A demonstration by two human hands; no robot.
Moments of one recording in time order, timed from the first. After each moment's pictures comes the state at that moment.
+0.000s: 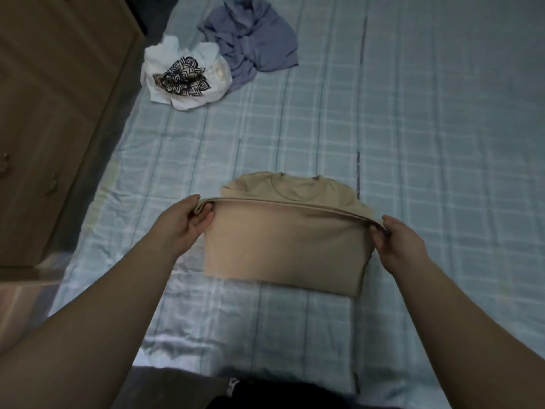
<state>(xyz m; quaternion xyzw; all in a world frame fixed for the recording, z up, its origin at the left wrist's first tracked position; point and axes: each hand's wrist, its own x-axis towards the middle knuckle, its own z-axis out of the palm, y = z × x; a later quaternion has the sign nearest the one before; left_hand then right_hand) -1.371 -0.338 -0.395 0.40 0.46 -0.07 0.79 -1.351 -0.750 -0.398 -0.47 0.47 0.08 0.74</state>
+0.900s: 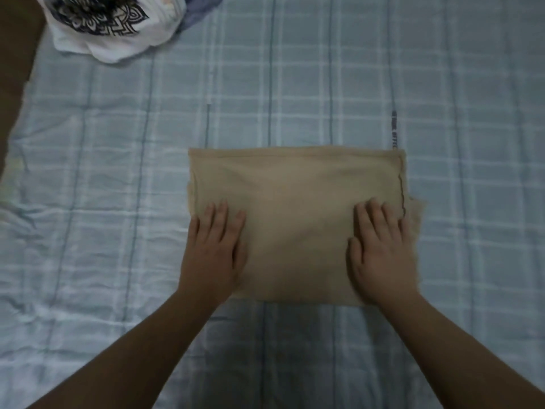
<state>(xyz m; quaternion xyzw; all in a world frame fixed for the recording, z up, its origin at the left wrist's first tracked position) -1.362 -0.390 -0.573 0.99 -0.07 -0.10 0.09 -1.349 -0.702 -0.572 -0.99 -0.05 0.06 0.08</state>
